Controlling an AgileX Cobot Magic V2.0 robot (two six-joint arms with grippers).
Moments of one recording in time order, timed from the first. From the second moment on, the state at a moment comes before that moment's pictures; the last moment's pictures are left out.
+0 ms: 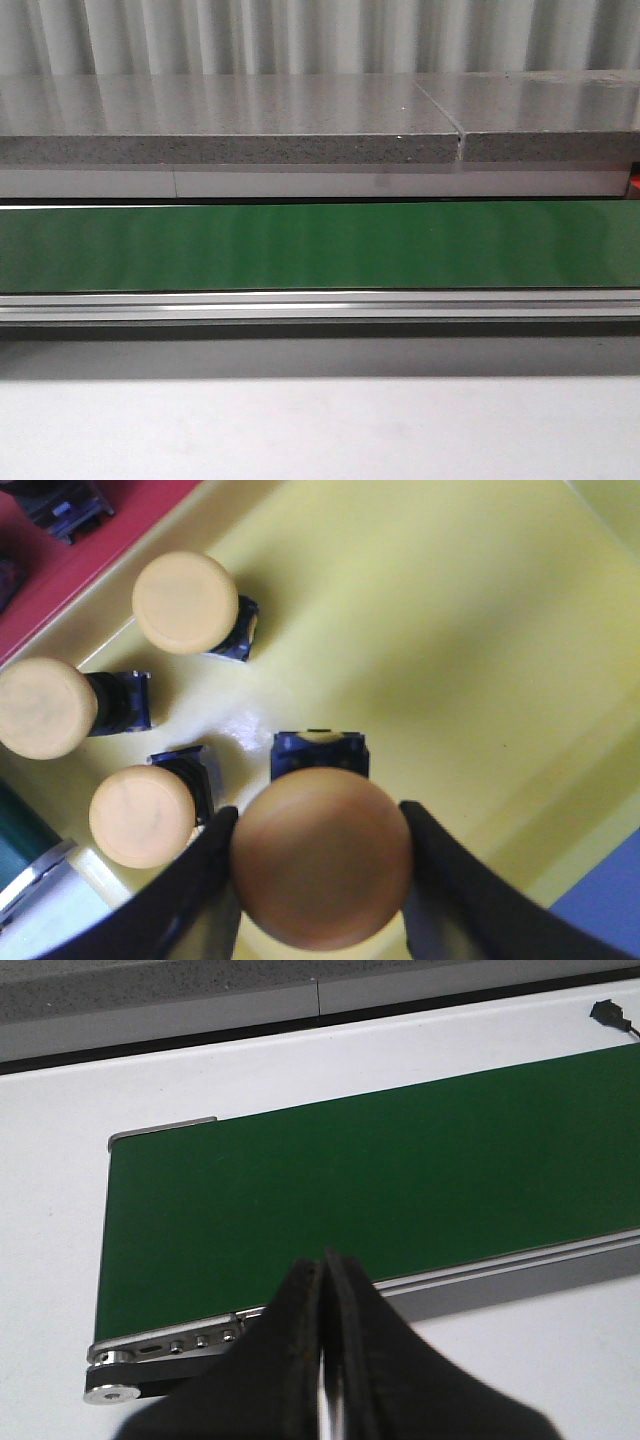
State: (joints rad) left arm -0.13 0.60 -0.51 -0.16 0.52 0.18; right arm -0.76 1.35 -0.97 0.01 0.83 0.10
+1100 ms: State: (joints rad) left arm -0.13 0.60 -0.51 -0.16 0.52 0.18; right arm -0.76 1.59 -0.92 0.11 0.62 0.11
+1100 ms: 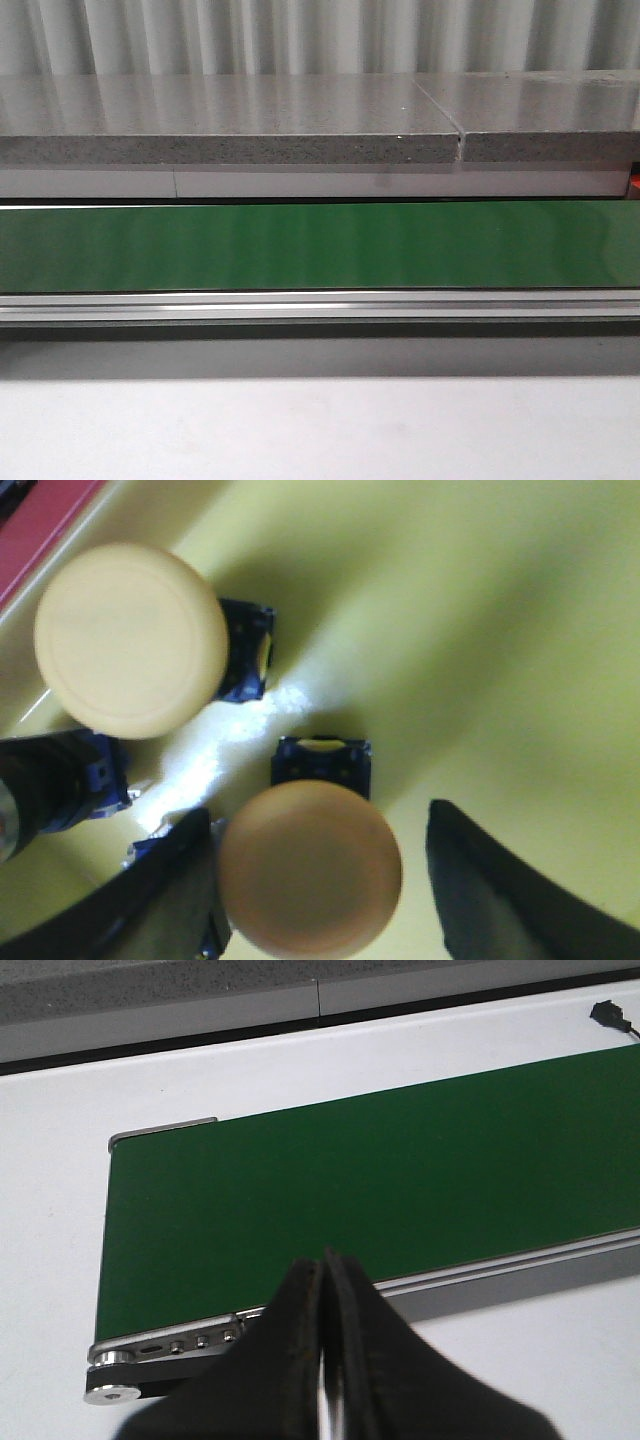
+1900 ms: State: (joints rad) left arm -0.13 0.60 -0.51 -0.16 0.52 0.18; right arm -0.65 1.29 -0.92 0.11 0.69 0.07
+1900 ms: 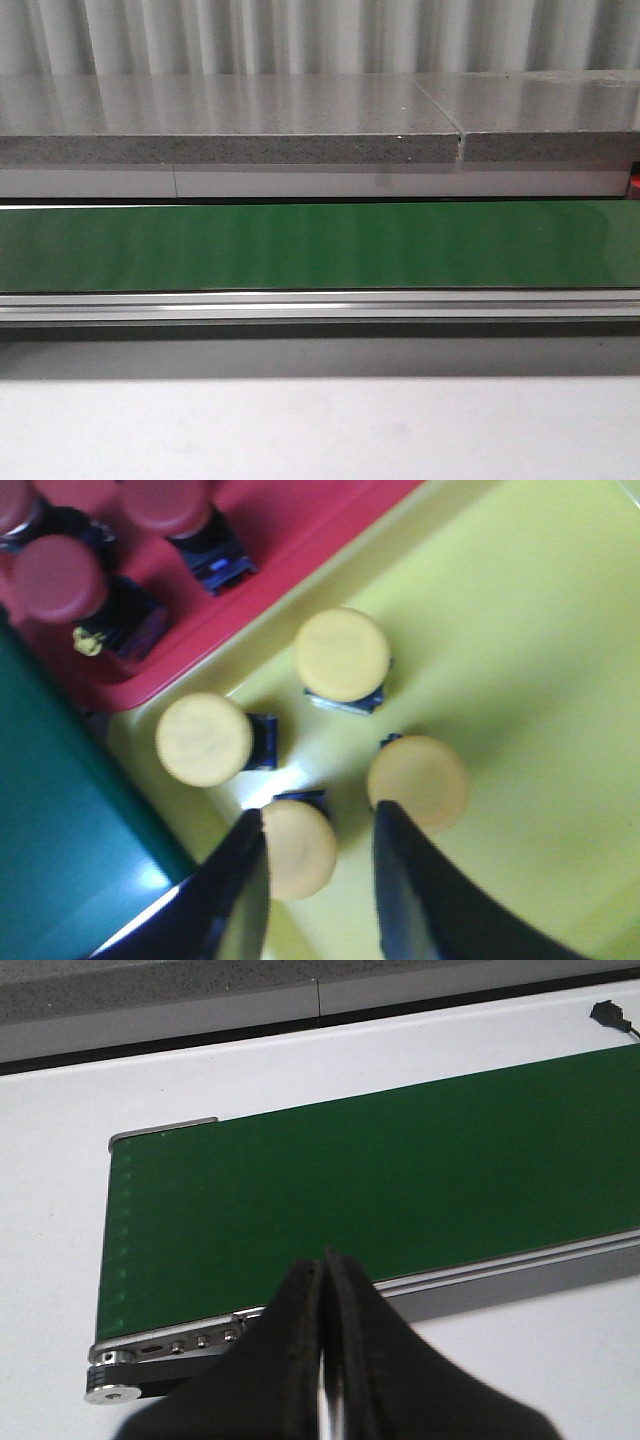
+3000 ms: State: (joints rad) left arm -0.13 0.60 -0.51 -0.16 0.52 0.18; right arm -0.10 0.88 -0.79 0.07 0.48 0.01
